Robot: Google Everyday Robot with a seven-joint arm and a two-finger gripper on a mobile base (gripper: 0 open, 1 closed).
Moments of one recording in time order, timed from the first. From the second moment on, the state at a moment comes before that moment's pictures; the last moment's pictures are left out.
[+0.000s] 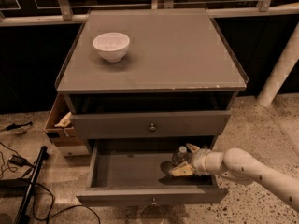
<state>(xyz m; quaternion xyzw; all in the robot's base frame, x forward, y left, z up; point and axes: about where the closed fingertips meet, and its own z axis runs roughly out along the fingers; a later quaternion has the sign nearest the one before) 0.569 -0.160 0.449 -0.40 0.80 0.20 0.40</state>
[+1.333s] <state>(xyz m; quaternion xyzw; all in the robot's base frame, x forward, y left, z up) 0.567 -0.141 0.449 -0.40 0.79 0.22 0.40</state>
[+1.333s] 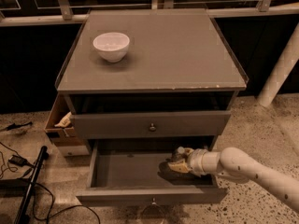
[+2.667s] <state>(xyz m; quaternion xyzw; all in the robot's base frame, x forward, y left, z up) 0.518 -0.111 0.726 -0.48 0.74 0.25 0.40</state>
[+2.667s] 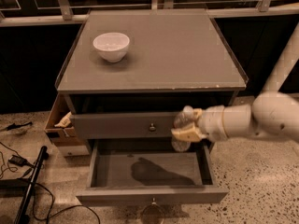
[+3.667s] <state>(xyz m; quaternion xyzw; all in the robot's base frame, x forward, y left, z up) 0.515 -0.105 0.830 -0.50 0.73 0.23 0.40</state>
